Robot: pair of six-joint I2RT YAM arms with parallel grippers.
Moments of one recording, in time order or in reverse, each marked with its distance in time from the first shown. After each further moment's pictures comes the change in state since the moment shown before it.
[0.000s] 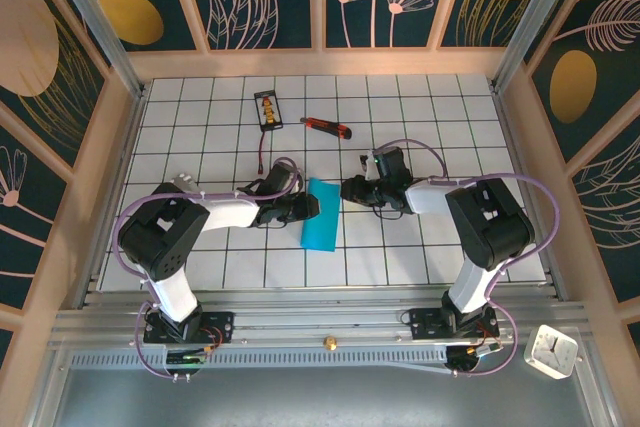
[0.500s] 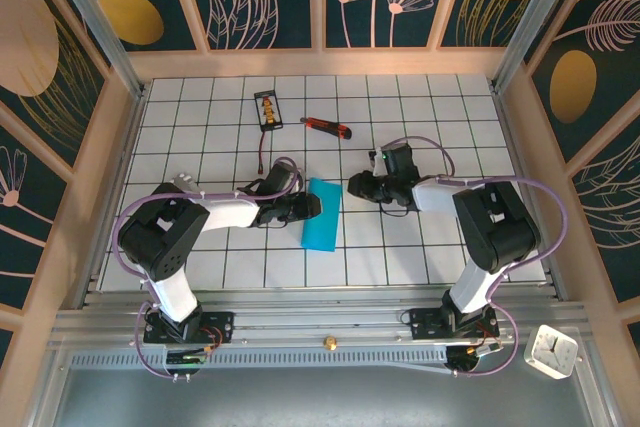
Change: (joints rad) left arm 0.000 0.000 0.000 0.008 0.010 -0.007; right arm -0.055 -0.034 0.000 -0.034 0.015 -0.018
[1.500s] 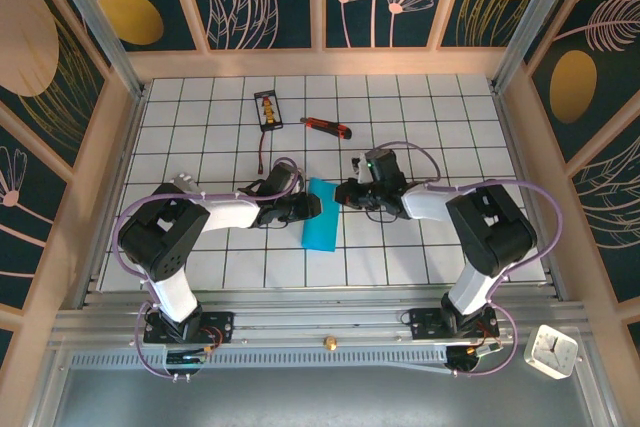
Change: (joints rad) left arm -0.008 0.001 -0.002 0.003 -0.019 -0.011; right arm 0.132 0.001 -0.016 0.065 -0.047 0.095
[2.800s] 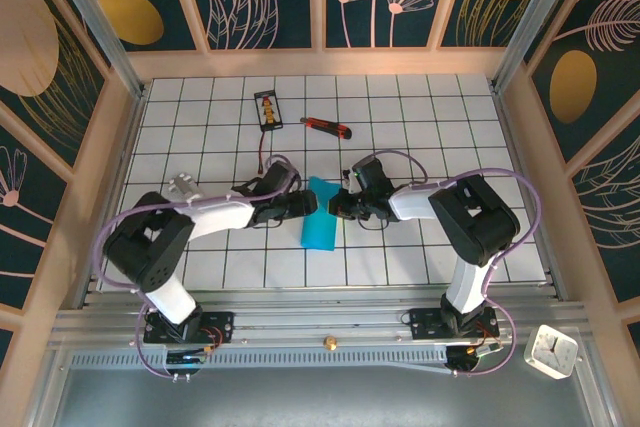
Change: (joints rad) left arm -0.007 -0.136 0.010 -0.168 -0.169 -0.001; right arm 0.064 0.105 0.025 -0.040 0.062 0.016
